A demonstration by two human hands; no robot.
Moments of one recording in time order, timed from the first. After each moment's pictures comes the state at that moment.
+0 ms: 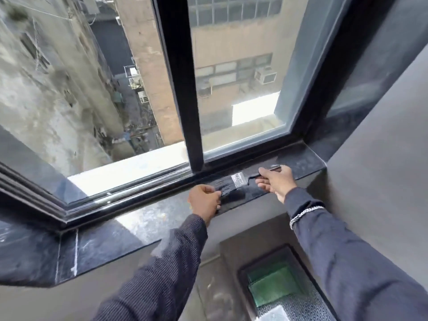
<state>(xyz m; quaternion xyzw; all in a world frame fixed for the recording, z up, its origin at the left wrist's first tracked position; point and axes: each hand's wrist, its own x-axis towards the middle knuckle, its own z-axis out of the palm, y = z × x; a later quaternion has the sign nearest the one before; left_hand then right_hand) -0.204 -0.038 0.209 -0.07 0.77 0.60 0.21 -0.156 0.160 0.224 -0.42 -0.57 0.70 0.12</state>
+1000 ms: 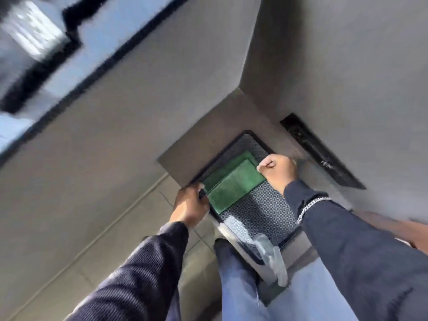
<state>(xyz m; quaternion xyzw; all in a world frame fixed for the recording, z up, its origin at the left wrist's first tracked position) -0.040 0.009 -0.086 0.20 0.87 0.18 0.41 0.090 0.214 -0.103 -0.57 -0.70 0.42 -0.07</state>
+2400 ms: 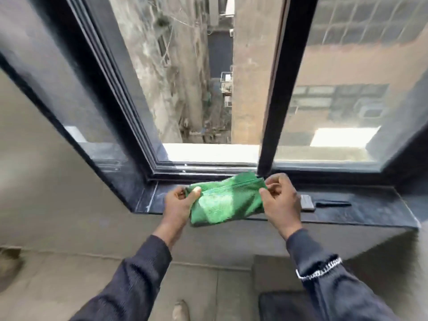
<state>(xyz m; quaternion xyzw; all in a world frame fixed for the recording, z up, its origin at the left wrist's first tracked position) -0.164 -0.226 0.243 -0.15 0.71 0.69 -0.02 -0.144 0.009 0.269 -0.12 -0.83 0.51 0.19</state>
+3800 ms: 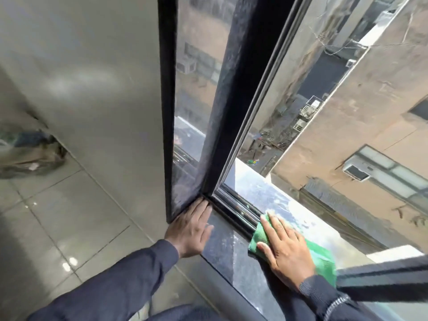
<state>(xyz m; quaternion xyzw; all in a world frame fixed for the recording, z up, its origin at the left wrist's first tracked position) -0.218 -0.339 0.163 -0.03 0.98 0.16 -0.08 -0.324 -0.065 0.196 0.37 -0.93 -0.03 -0.01</state>
